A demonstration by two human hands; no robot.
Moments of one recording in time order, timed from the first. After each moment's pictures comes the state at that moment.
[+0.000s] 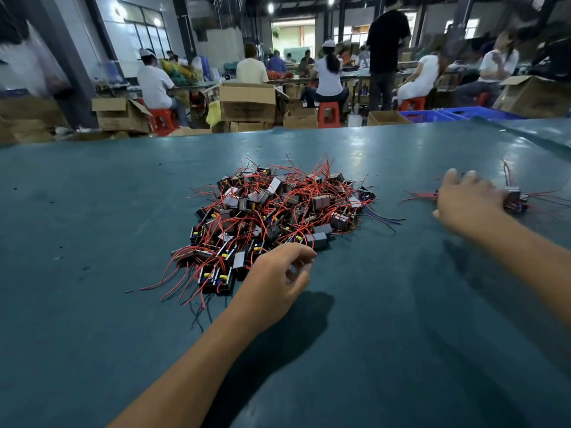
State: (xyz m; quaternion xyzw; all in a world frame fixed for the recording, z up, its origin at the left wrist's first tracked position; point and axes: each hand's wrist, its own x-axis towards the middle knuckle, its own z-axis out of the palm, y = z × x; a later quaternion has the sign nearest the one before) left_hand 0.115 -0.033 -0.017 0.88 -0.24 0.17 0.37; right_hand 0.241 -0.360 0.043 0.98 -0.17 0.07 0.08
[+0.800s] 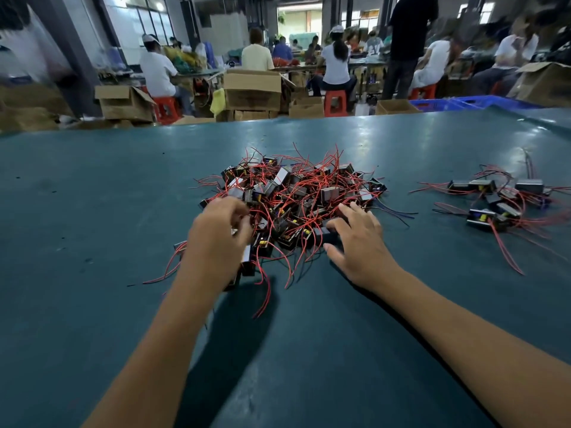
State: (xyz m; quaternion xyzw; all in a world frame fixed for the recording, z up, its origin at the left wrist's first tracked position) left_hand 0.134 0.028 0.022 0.90 -0.07 0.31 0.29; right_hand 0.205 -0.213 -0.047 0.96 0.18 0.18 -0.14
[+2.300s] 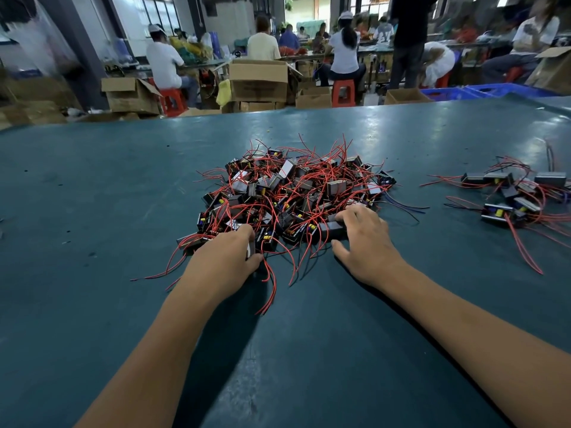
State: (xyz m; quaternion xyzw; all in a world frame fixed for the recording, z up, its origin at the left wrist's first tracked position) left_hand 0.143 0.036 -0.004 0.99 -0.01 0.04 0.10; right_hand 0.213 -0.212 -0.052 0.95 0.17 0.17 -0.18
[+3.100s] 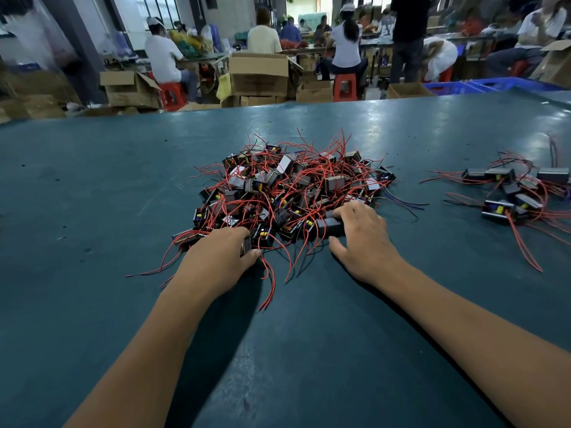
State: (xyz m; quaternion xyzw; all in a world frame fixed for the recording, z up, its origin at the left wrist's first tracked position) left_hand 0.147 0.036 -0.008 1.00 0.00 0.04 0.07; right_hand 0.212 -0.214 -0.051 0.95 0.17 0.17 -0.19
